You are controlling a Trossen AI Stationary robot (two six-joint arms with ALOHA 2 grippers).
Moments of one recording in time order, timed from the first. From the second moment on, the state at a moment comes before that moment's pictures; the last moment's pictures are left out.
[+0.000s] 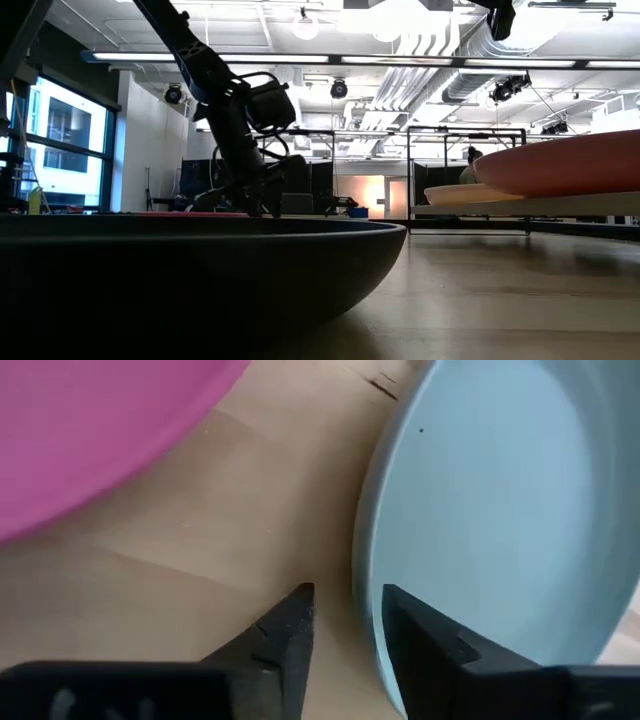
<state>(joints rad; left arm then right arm) 0.42 1.85 0.98 -0.22 -0.13 -1.58 0.25 0.80 0.64 0.18 0.45 0.52</state>
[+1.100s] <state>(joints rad) 0.04 1.33 0.98 -0.60 -0.22 -1.12 0.25 0.80 0.69 0.10 0.50 0.65</state>
